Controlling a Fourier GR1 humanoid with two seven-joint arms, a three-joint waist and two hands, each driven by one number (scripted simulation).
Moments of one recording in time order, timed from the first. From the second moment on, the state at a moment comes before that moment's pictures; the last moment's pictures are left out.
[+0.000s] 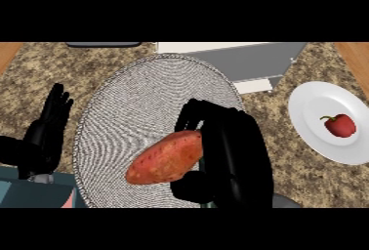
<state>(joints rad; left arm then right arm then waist) -0.07 0.22 0.03 -1.67 0.05 0.20 0.15 -0.60 -0.01 0.59 -1.96 0.87 0.10 1.12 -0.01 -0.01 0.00</state>
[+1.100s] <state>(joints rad) -0.10 0.19 0.03 -1.67 0.02 0.18 0.16 -0.77 -0.02 0.13 -1.64 0.95 0.03 0.89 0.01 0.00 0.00</state>
